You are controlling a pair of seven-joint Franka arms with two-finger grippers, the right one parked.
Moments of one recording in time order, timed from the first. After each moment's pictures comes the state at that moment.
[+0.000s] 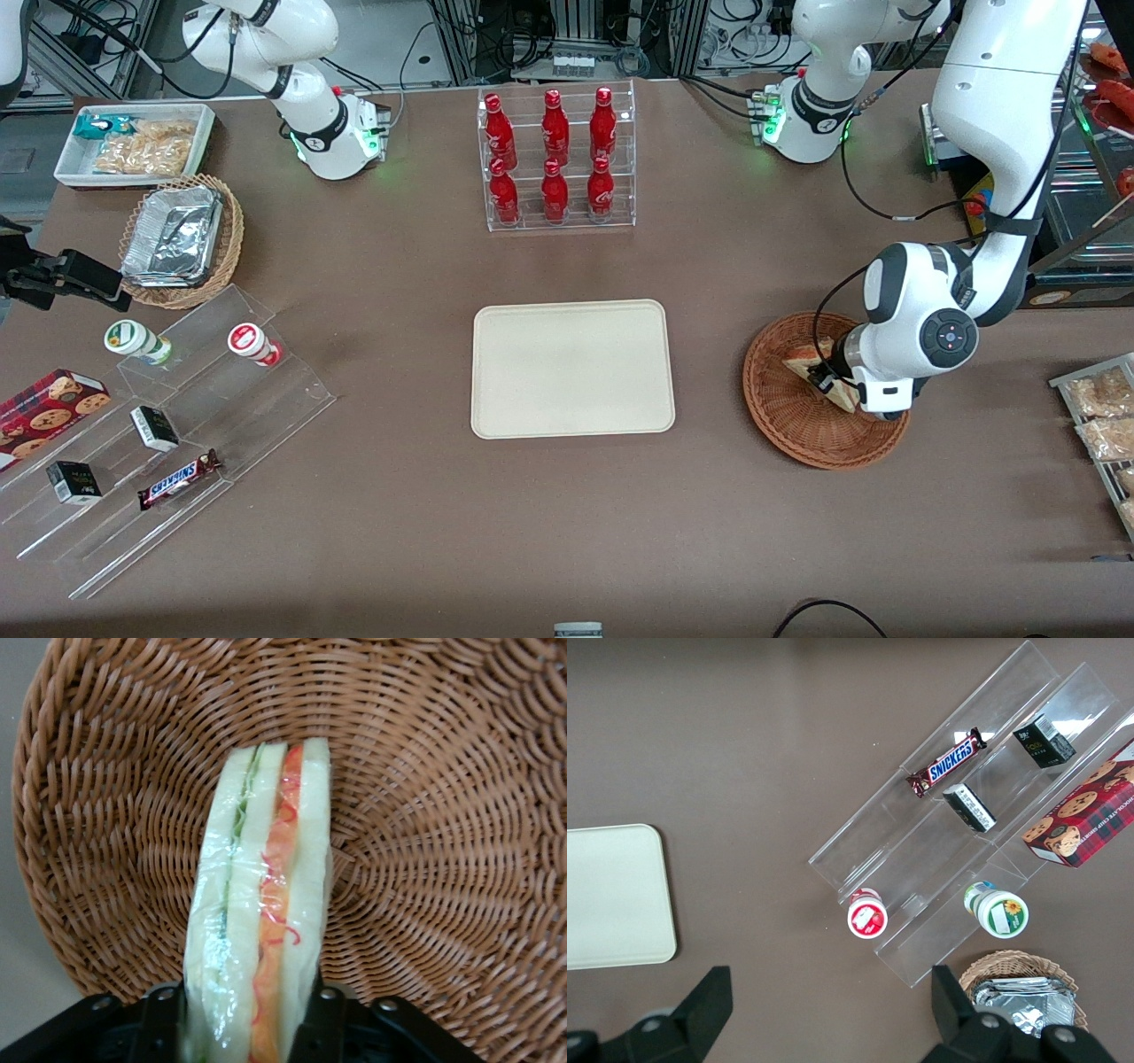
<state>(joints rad) 0.05 0.44 -0.18 -1.97 0.02 2.21 -0.97</state>
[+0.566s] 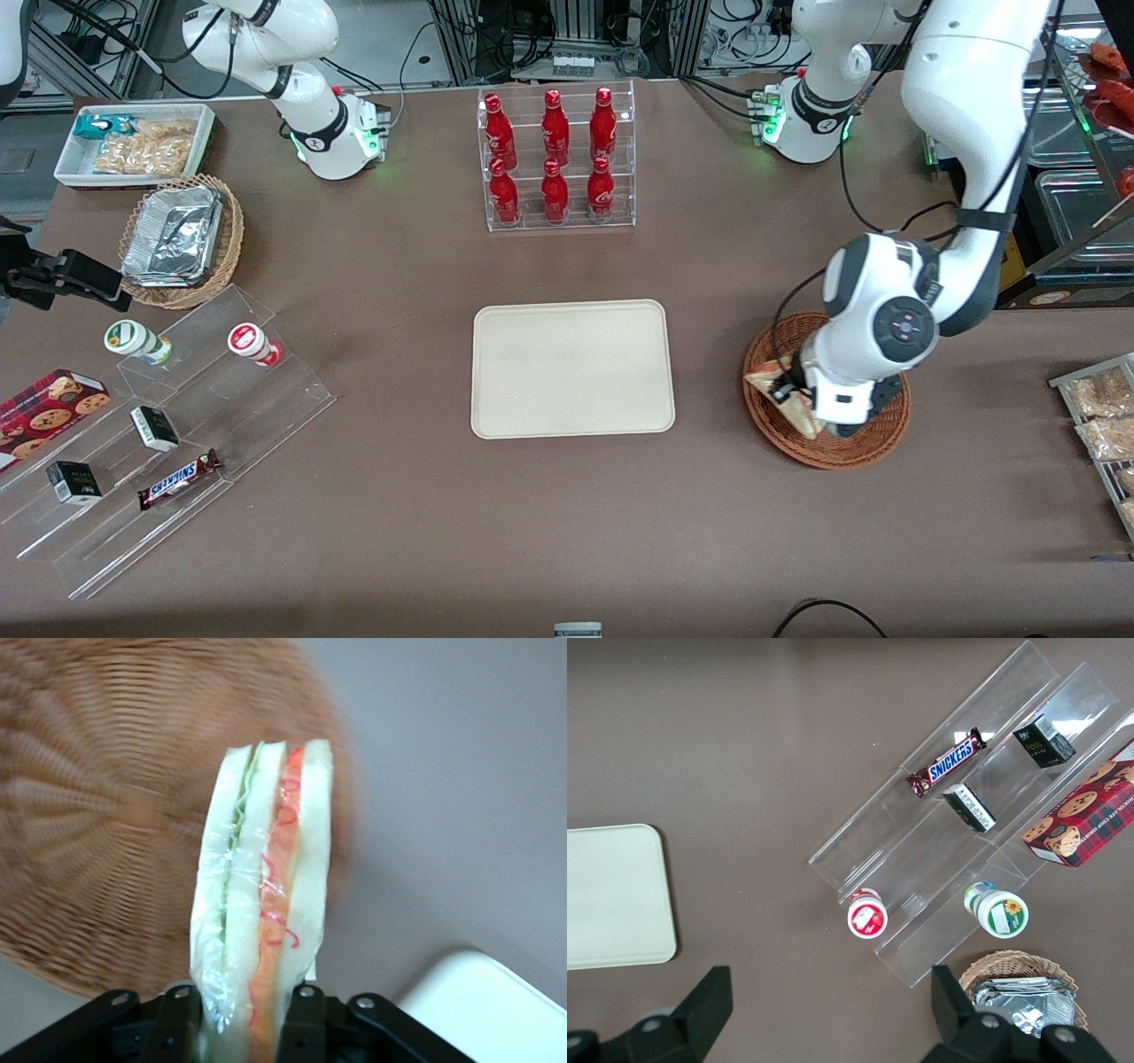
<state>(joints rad) -0.14 0.44 -0.21 -1.75 0.02 2.13 -0.95</state>
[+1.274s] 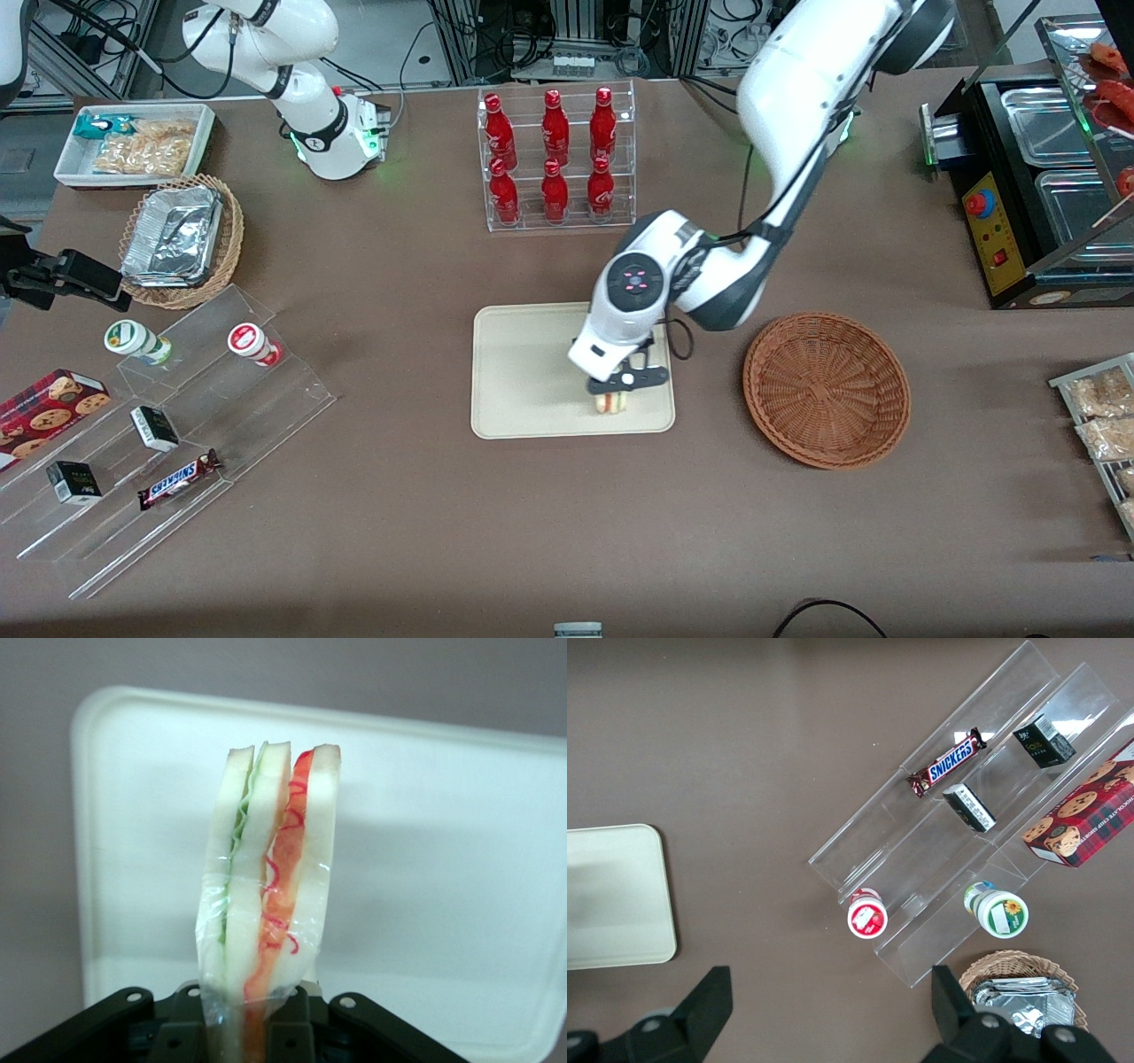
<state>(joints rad) -0.55 0.72 -0.21 -1.46 0.05 2.13 -0.85</state>
